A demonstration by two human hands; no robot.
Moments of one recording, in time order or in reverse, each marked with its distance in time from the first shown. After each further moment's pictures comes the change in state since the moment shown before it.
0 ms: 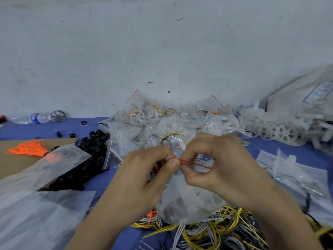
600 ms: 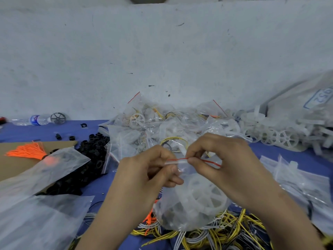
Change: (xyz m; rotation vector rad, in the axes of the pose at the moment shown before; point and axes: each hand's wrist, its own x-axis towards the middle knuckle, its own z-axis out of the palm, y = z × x) left_hand 0.003 -0.002 0.009 -0.446 0.068 -0.319; right_hand 0.000 0.013 -0.004 -0.017 0.070 0.081
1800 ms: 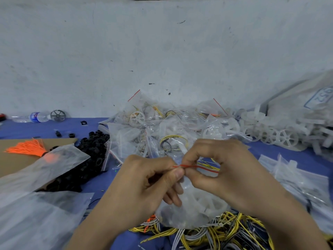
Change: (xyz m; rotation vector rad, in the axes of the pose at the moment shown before) left_hand -0.004 0.001 -0.006 0.069 -0.199 0.150; right_hand -0.003 -0.012 -0.003 0.102 -0.120 -0.036
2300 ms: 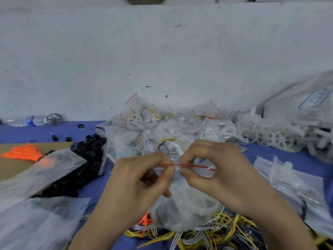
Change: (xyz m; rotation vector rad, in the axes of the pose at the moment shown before) left_hand 0.003 0.000 0.000 0.271 0.172 0.147; right_hand 0.001 0.005 0.000 -0.051 0.033 0.039
